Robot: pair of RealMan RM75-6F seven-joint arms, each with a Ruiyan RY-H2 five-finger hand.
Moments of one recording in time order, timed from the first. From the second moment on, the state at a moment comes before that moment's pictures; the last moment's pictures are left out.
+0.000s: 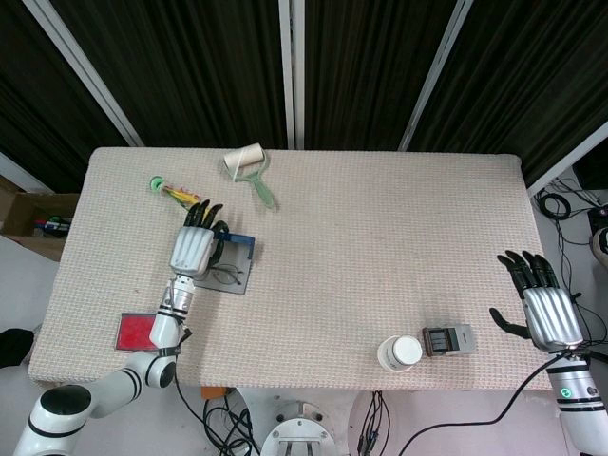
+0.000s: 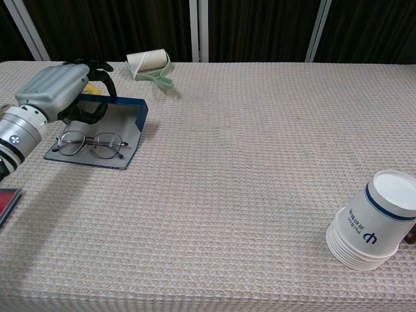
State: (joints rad) left arm -0.66 -1.96 -0.18 -0.78 1.30 1.23 0.02; right arm 0.16 -1.13 0.06 -1.60 -1.51 1.40 0.05
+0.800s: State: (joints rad) left arm -0.55 -1.69 -0.14 -1.33 1.18 1.14 0.29; right arm 0.17 -1.14 0.05 -1.59 -1.52 1.39 0.07
